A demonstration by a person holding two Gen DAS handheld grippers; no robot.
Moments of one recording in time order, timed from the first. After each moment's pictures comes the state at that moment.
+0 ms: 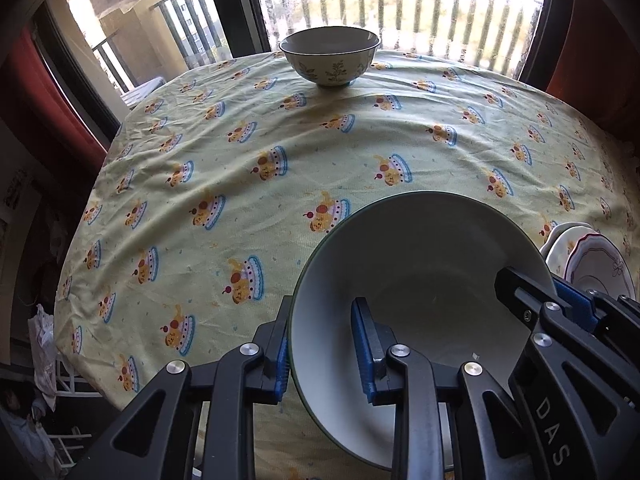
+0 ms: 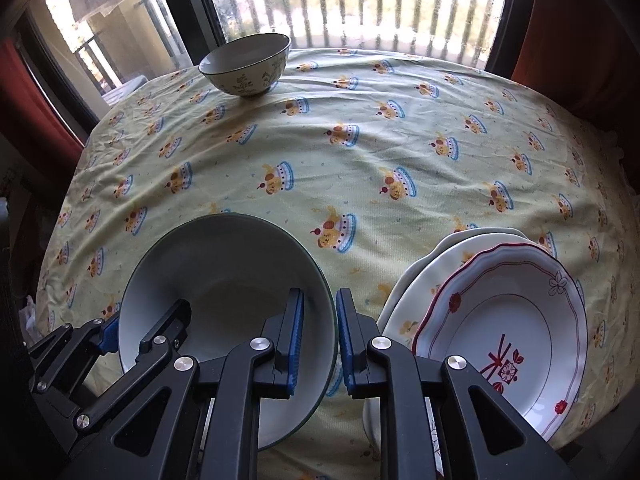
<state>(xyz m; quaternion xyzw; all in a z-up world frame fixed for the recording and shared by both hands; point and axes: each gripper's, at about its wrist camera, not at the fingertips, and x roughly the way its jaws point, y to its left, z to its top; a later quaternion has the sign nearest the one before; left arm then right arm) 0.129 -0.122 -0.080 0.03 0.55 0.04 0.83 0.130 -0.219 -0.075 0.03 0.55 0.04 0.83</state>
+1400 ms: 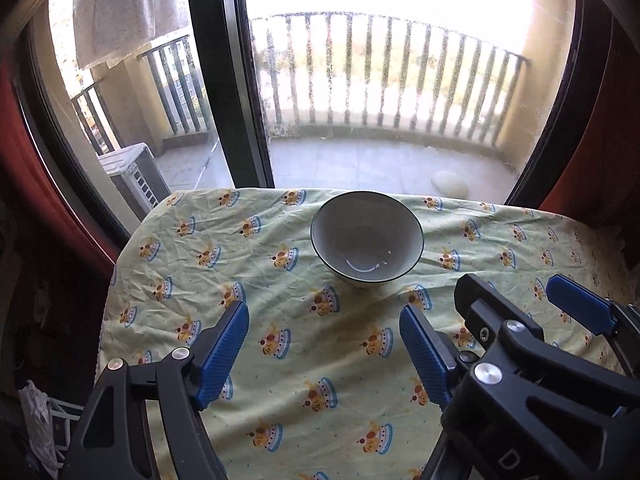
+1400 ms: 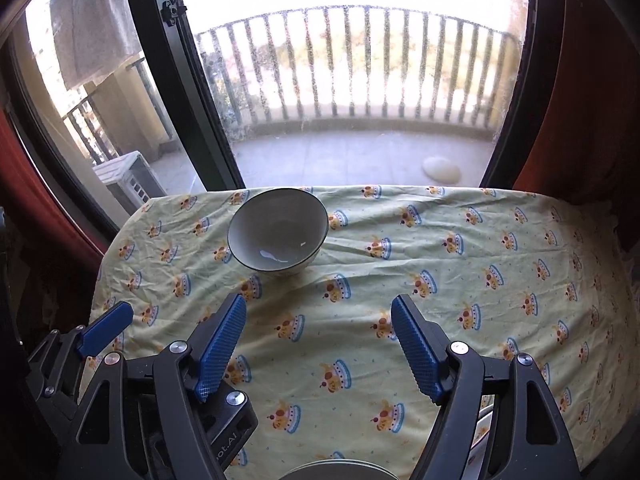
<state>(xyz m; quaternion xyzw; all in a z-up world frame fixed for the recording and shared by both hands) 0.289 -0.059 0.011 0.01 0.46 -0.01 0.89 0.279 -0.160 0.032 0.05 0.45 0.00 0.89</state>
